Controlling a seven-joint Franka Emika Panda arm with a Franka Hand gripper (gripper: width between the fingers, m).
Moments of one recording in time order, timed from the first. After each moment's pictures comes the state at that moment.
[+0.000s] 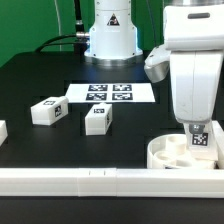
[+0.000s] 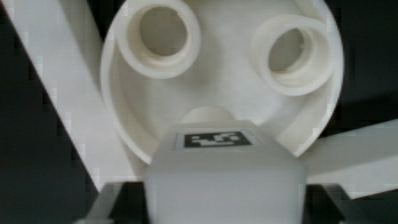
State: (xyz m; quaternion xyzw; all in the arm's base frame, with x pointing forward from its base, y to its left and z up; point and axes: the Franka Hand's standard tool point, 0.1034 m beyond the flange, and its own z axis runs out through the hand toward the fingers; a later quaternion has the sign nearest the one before) arm 0.647 0.084 0.077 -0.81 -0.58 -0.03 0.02
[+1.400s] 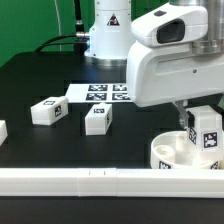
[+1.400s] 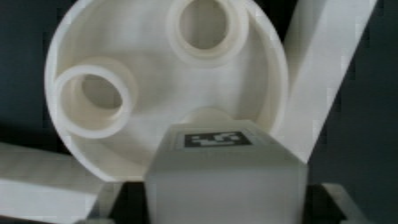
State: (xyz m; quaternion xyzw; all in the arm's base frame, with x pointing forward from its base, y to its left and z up) arm 0.647 0.093 0.077 -1.00 -0.08 -0.01 0.04
